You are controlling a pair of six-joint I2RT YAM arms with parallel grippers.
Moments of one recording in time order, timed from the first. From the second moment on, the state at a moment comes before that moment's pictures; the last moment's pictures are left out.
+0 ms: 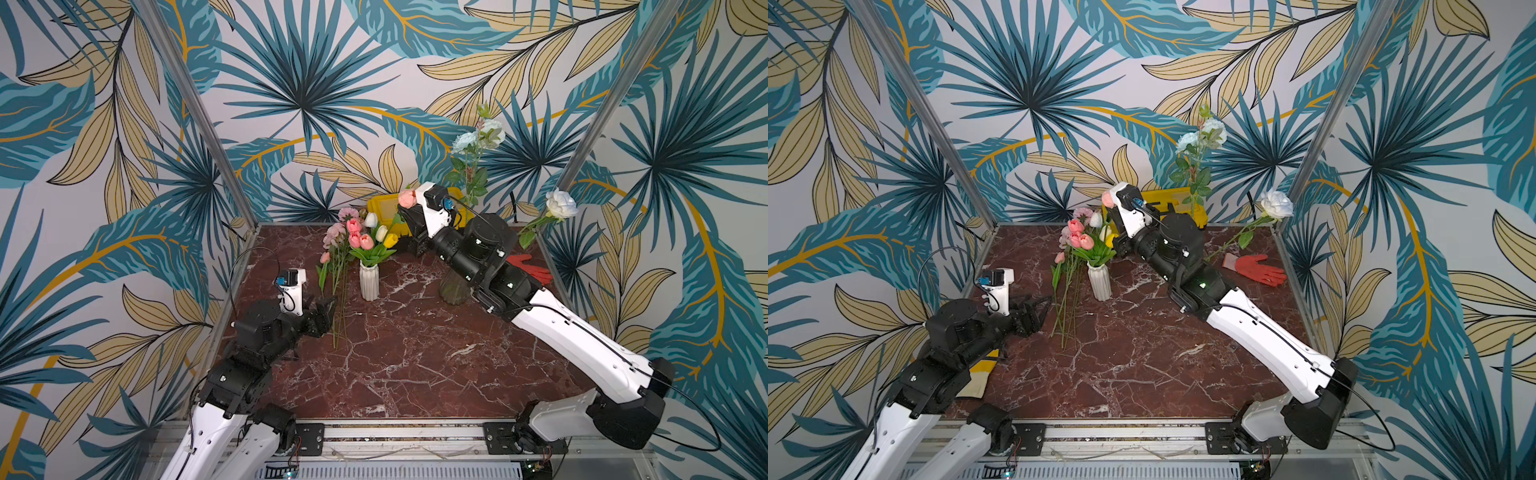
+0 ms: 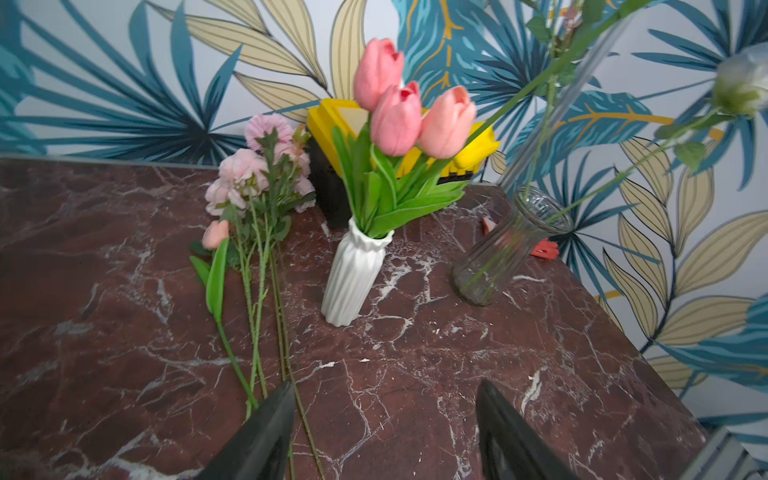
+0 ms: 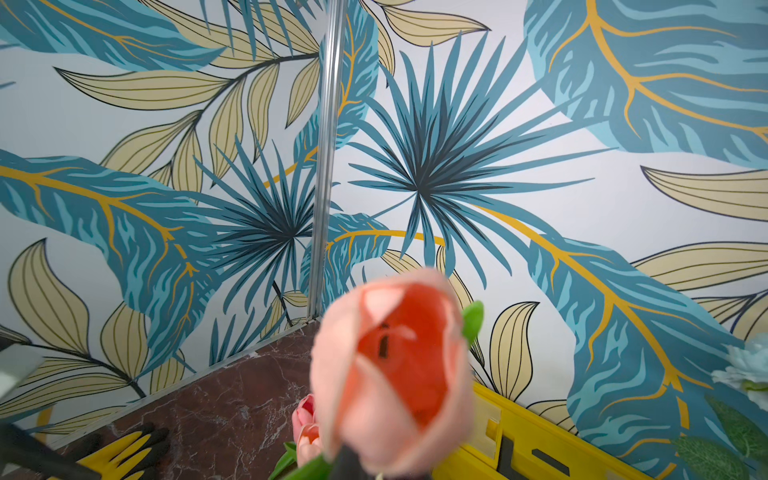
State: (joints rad) left arm -0.35 0.61 0.83 -0.51 0.17 -0.31; right arm 0.78 1.38 1.52 0.00 0.07 -0.18
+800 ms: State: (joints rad) left arm -0.60 1.00 0.88 -0.17 0.40 0.23; right arm 0.78 1.07 1.05 0.07 -0.18 -0.10
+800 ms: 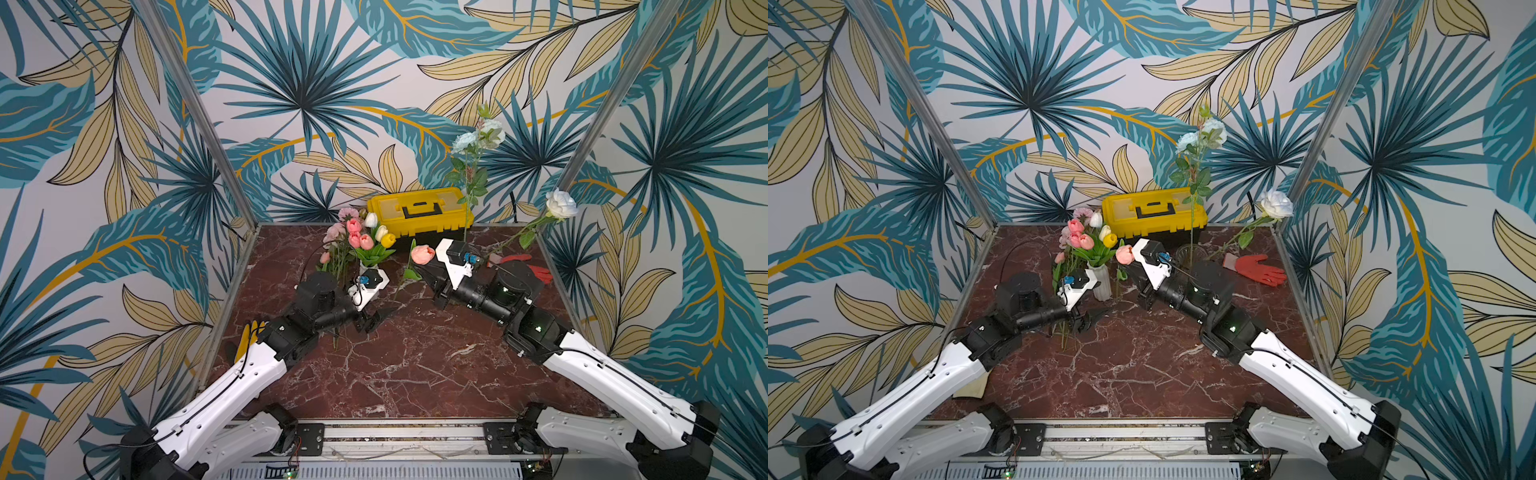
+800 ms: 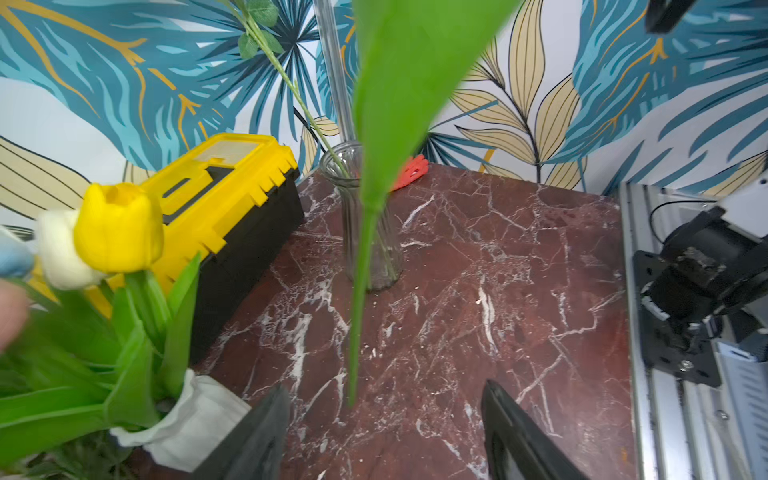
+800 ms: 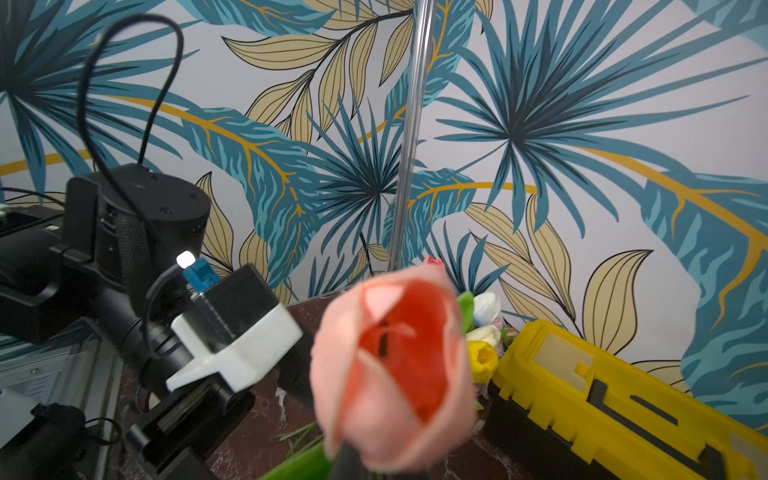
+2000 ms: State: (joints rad) left arm -0.52 1.01 0.84 0.00 0.57 0.18; right arm 0.77 1.03 0.90 0.29 -0.26 0.02
